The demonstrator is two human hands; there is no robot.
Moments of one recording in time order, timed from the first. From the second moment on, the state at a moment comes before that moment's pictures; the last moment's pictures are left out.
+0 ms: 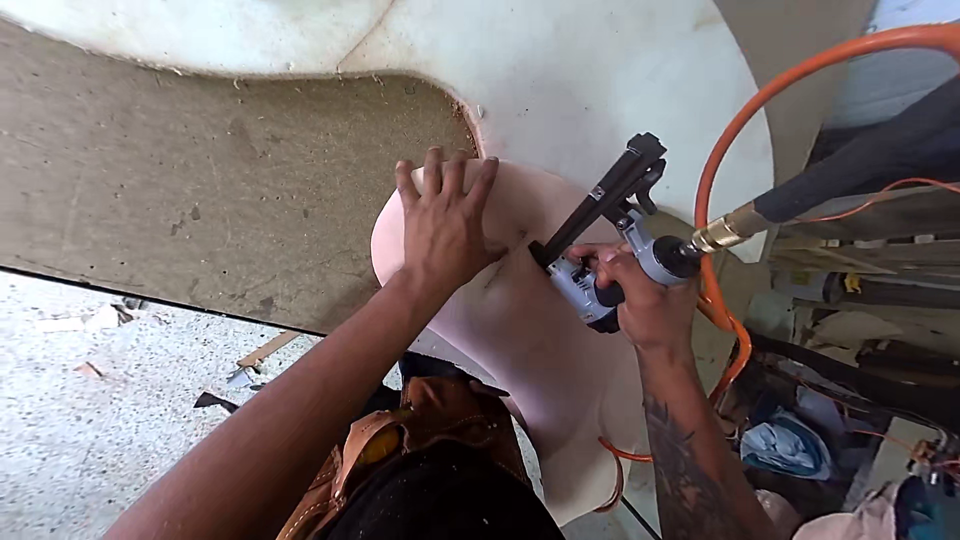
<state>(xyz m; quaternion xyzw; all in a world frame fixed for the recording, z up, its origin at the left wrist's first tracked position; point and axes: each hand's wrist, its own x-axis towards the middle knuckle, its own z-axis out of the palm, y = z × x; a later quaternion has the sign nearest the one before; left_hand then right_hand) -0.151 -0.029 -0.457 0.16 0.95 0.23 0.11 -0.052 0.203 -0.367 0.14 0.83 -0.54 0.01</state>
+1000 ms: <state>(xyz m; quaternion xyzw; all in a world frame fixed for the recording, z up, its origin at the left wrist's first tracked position) -0.115 -0.031 -0.450 0.06 0.98 0.17 0.10 -0.066 0.187 -0.373 0.03 0.86 -0.52 0.04</state>
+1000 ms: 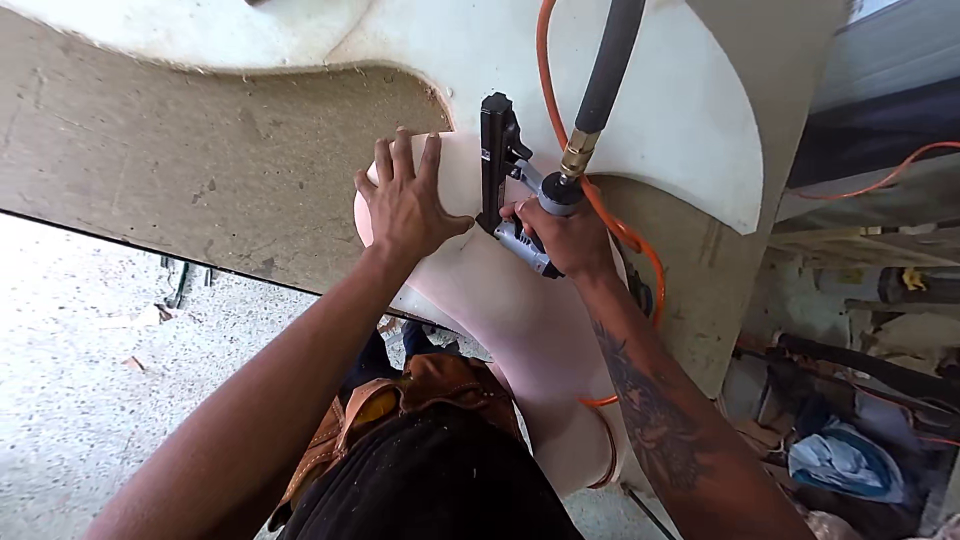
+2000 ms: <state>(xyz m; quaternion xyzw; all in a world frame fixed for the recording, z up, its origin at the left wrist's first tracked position) -0.082 -0.036 -0.456 -0.02 0.98 0.19 0.10 -0.045 0.165 -0.380 0.01 0.87 -0.49 0.03</state>
